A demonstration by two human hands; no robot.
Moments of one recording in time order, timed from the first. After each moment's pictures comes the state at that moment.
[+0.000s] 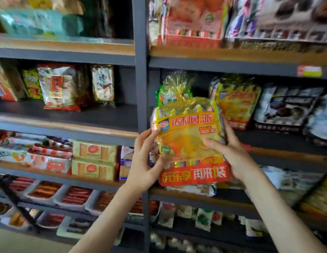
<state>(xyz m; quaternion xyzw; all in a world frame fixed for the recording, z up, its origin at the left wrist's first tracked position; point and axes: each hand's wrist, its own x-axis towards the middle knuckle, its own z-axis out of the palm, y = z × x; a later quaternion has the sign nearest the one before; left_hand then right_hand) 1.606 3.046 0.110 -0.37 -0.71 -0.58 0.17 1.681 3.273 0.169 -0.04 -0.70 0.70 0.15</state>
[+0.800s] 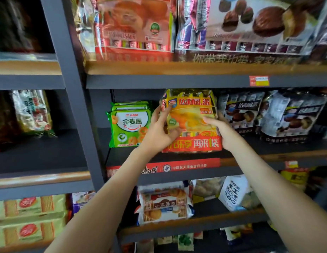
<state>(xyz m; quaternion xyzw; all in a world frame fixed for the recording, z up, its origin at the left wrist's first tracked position) 1.492 3.225 0.187 -0.47 -0.72 -0.50 0.08 1.603 3.419 0.199 -0.17 -0.65 0.70 0.26</state>
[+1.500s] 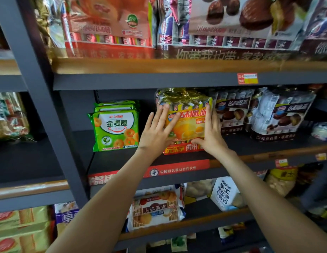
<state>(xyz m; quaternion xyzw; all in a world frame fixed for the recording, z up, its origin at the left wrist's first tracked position) 1.466 3.279 0.154 -0.49 -0.77 -0.06 0.41 1.599 3.446 0.154 -0.21 -0.91 0.17 0.33</state>
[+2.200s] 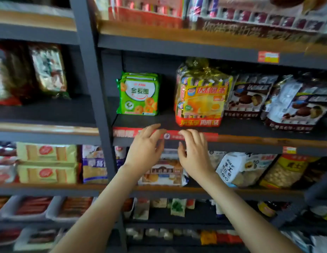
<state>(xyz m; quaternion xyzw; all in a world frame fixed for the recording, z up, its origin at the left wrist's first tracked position) 1.565 3.148 0.099 -0.45 -0.81 -0.30 0.22 1.659 3.294 0.092 -0.06 -0.91 0.07 0.41</state>
